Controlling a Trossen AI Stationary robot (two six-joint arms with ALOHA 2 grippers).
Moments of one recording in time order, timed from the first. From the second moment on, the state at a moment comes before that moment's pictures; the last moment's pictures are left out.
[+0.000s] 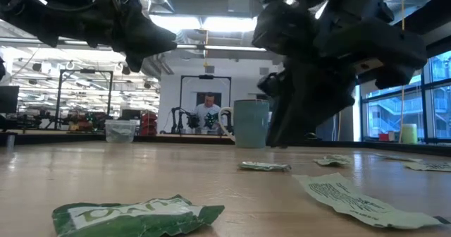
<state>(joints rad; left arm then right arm) 0.03 1.04 0.27 0.68 -0.09 -0.30 0.32 1.86 1.04 -0.15 0.01 0.02</state>
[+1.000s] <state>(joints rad) 0.03 1.04 0.27 0.63 -0.09 -0.30 0.32 1.93 1.08 -0.19 0.09 0.02</state>
